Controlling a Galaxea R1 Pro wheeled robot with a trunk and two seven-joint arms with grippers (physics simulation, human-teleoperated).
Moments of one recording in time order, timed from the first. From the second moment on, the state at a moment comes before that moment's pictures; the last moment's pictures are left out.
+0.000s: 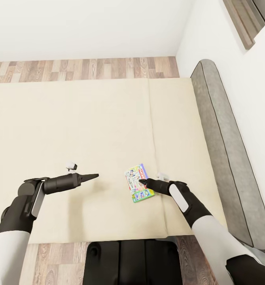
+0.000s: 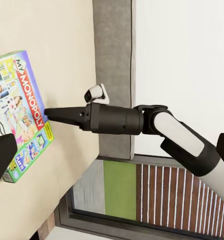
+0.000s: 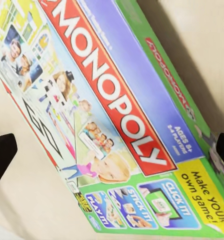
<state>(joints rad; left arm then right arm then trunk) -0.71 0.19 0.18 -1.16 0.16 0.93 -1.36 -0.85 0.03 0.20 -0.74 -0.62 0.59 0.15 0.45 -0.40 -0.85</state>
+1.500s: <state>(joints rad) -0.71 0.19 0.18 -1.16 0.16 0.93 -1.36 -0.85 0.03 0.22 -0.76 -0.60 0.58 0.15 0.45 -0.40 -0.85</state>
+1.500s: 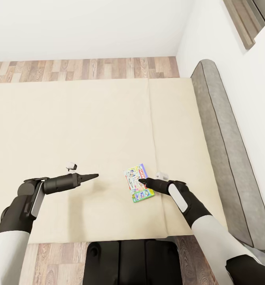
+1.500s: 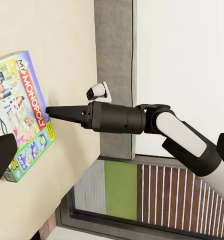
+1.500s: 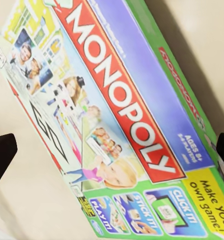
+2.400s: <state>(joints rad) -0.71 0.19 0.18 -1.16 0.16 0.93 -1.36 -0.85 0.03 0.22 -0.76 -0.60 0.58 0.15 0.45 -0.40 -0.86</state>
